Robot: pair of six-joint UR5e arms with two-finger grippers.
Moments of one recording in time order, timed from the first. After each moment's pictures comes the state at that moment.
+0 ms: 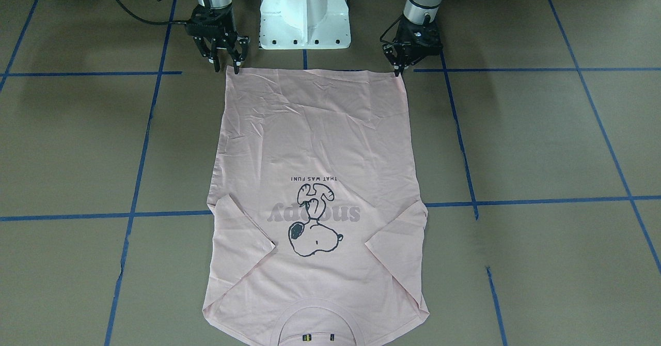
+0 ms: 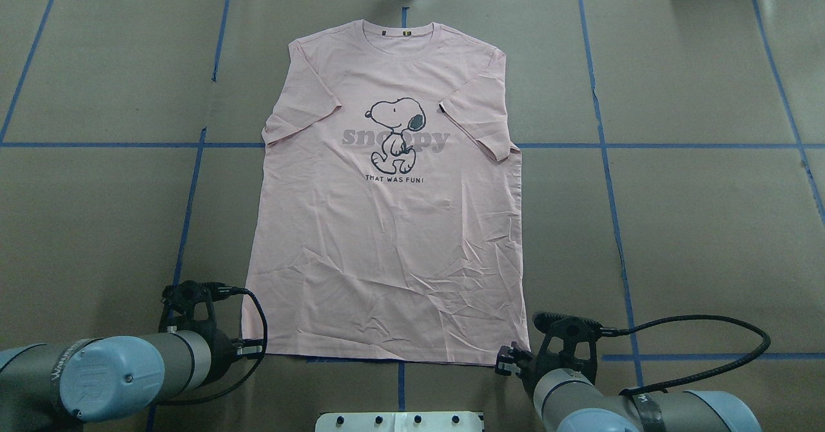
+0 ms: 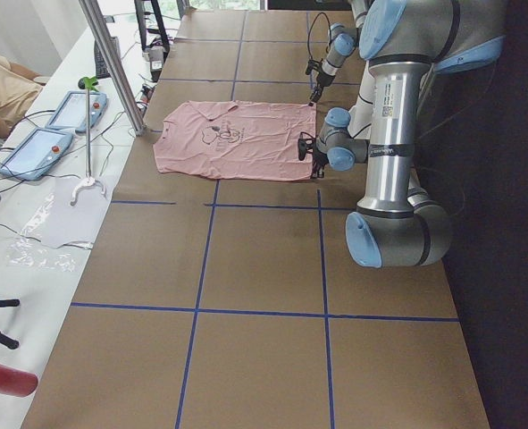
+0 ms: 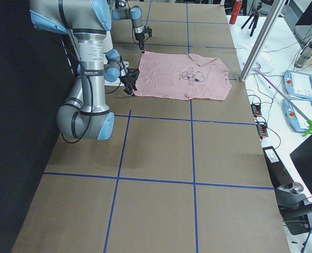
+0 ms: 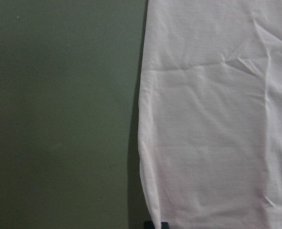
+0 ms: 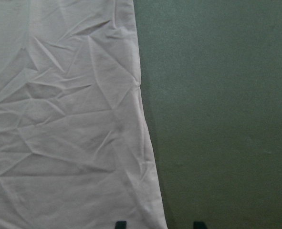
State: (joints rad) left arm -0.15 -1.62 -2.06 -1.93 -1.52 -1.53; right arm -0.02 -1.43 2.09 -1.50 1.21 1.77
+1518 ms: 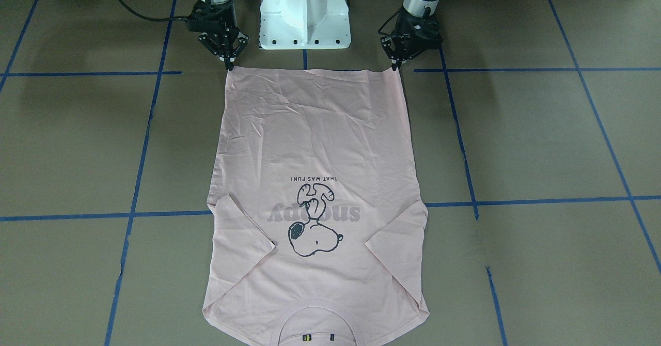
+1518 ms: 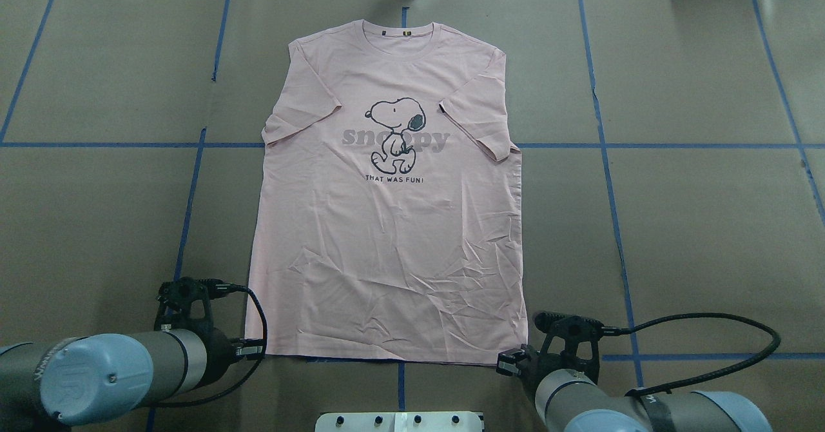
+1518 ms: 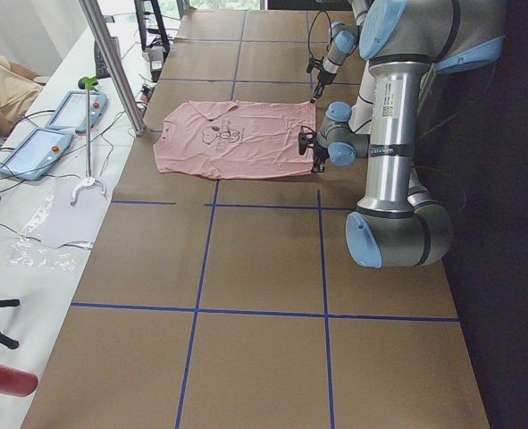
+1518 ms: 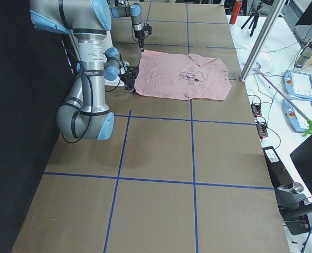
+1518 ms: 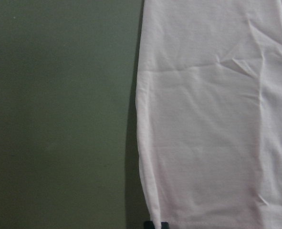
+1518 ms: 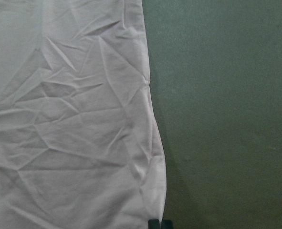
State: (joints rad) left arm -0.16 -1.62 -2.17 -1.86 -1.55 -1.51; right arm -0.01 -1.45 2.16 -1.51 1.22 1.74
